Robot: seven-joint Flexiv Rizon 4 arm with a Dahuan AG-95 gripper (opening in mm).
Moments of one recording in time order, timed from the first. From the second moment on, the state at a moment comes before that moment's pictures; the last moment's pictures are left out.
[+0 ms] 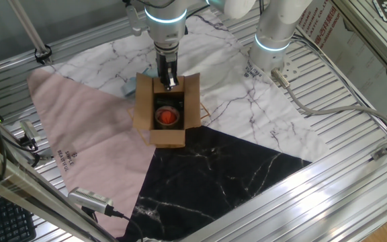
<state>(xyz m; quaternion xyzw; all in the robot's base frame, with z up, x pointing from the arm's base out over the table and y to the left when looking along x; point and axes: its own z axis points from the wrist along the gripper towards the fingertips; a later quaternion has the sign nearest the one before) 0.431 0.019 0.151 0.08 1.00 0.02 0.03</state>
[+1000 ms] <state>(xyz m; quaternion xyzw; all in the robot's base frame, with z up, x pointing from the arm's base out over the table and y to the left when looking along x) 0.456 0.046 0.169 0.08 1.00 0.02 0.03</state>
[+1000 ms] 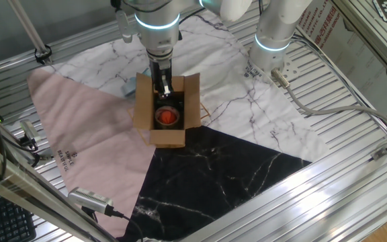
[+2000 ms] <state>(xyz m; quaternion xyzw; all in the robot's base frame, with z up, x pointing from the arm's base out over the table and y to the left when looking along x) 0.546 0.121 0.200 0.08 1.00 0.03 0.01</state>
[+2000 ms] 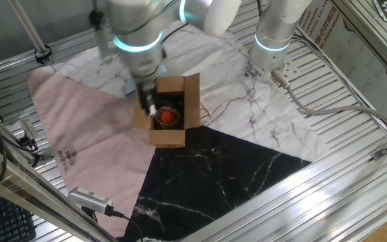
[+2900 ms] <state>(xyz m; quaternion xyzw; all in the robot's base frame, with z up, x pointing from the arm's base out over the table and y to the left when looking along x) 0.585 0.185 0.201 0.13 0.99 0.04 0.01</state>
